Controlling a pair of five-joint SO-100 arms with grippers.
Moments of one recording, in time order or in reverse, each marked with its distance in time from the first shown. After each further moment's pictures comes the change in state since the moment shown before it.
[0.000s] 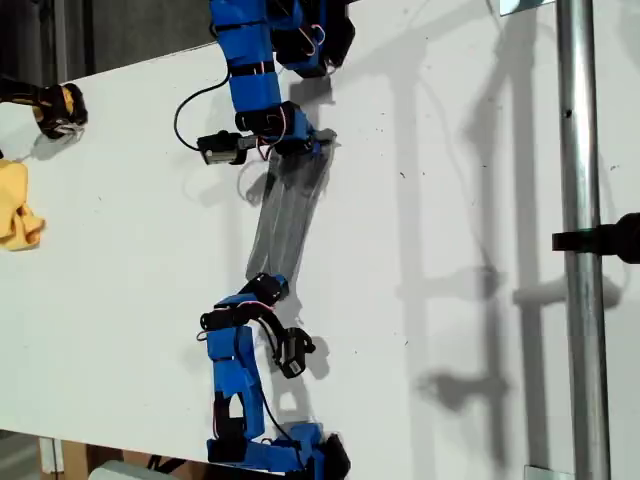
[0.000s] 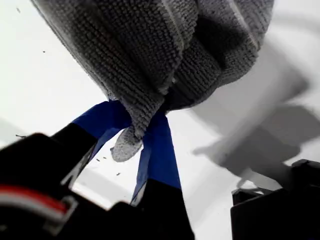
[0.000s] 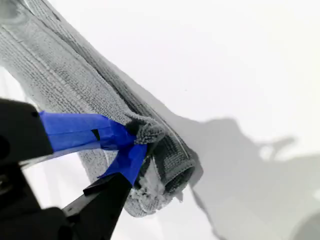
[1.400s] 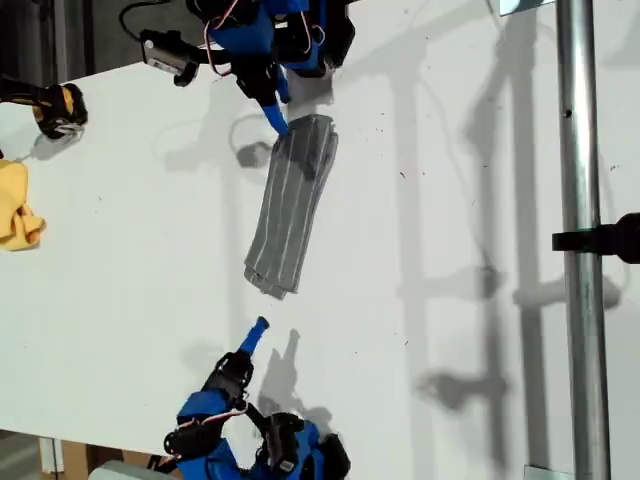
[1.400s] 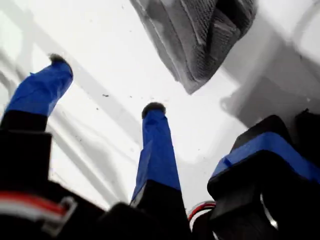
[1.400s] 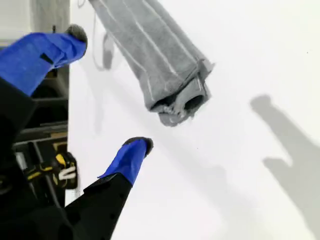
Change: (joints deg) arm 0 -3.3 64.3 41.1 4.6 -6.2; arm 1 -0.3 44.6 -11.7 30.4 6.9
